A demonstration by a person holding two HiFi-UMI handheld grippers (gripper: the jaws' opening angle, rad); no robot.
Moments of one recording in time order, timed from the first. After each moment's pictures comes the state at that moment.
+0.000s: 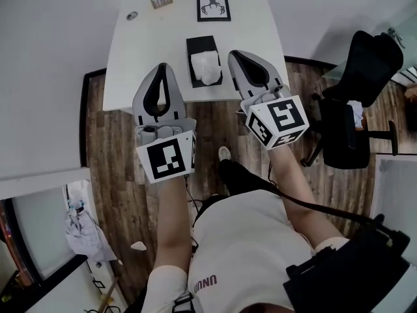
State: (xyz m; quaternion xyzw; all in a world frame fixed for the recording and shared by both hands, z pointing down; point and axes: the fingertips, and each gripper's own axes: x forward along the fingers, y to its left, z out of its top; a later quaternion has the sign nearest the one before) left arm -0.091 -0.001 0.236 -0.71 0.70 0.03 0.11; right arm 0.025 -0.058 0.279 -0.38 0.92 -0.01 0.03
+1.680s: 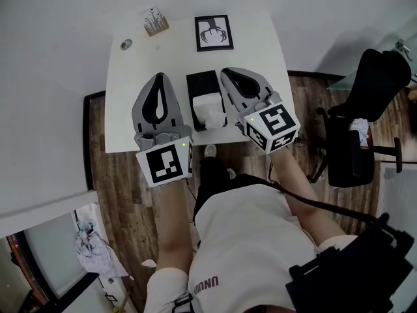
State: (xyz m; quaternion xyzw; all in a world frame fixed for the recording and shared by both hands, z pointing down) left arm -0.118 -0.141 0.250 -0.72 0.68 0.00 0.14; right arm -0.008 -0.186 0.323 -0.34 0.94 -0.03 -0.02
